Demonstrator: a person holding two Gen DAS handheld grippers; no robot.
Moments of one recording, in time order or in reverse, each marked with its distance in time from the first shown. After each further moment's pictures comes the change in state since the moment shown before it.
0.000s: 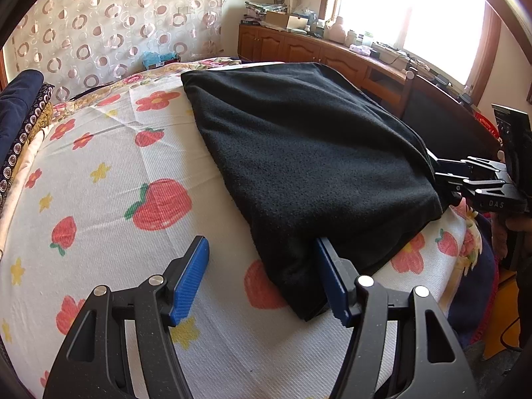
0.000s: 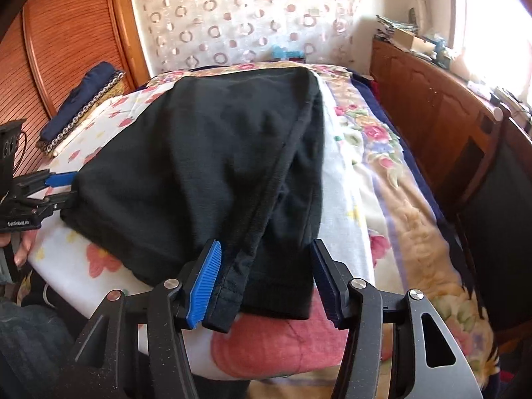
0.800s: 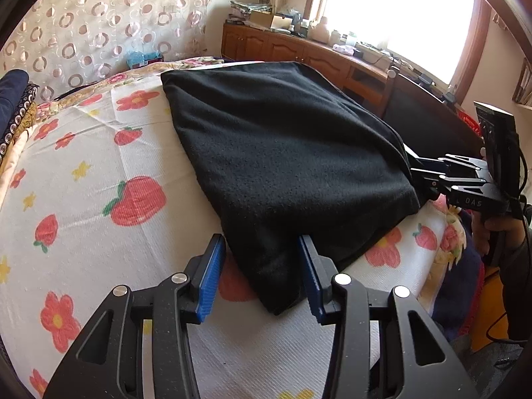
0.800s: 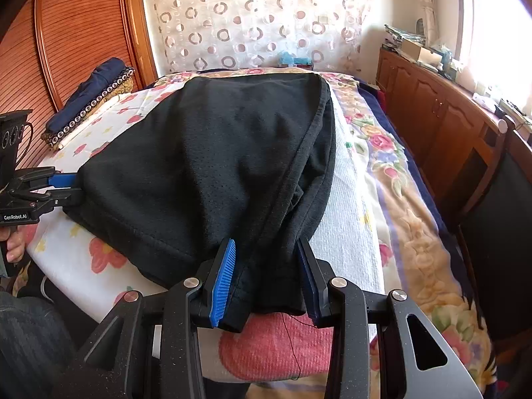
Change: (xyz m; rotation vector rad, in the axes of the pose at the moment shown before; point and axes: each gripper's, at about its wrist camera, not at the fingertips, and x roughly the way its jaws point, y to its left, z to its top) left arm -0.005 -0.008 -0.003 0.008 0.003 -0.088; right arm -0.002 0.005 -0.006 -0.034 -0.028 0.006
